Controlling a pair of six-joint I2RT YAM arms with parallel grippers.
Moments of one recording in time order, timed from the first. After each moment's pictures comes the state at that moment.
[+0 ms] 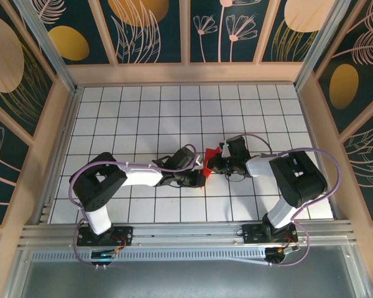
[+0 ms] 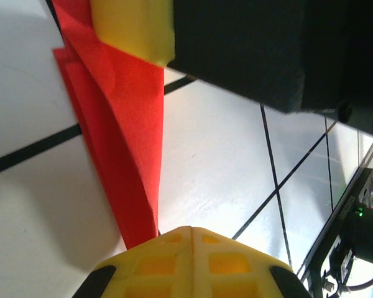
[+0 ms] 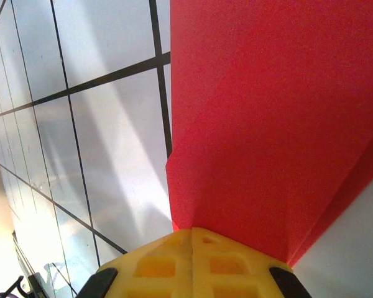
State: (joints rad) left arm -0.92 1.79 0.84 0.10 0.42 -0.84; right arm 0.46 1.65 0.57 0.18 -0.52 0.78
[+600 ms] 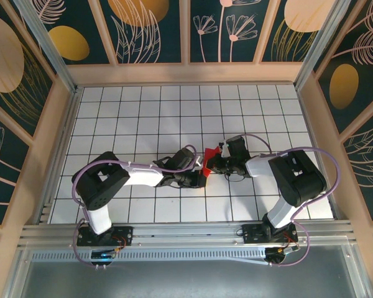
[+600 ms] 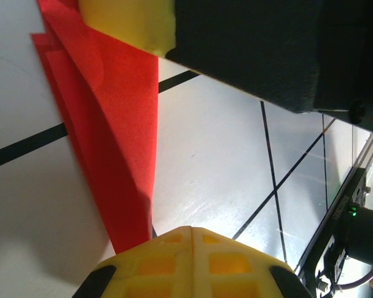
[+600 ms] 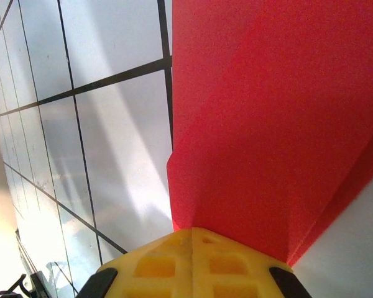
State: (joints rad) left arm -0.92 1.82 0.84 0.14 0.44 -0.86; right arm 0.46 1.66 0.57 0.20 -0.53 0.78
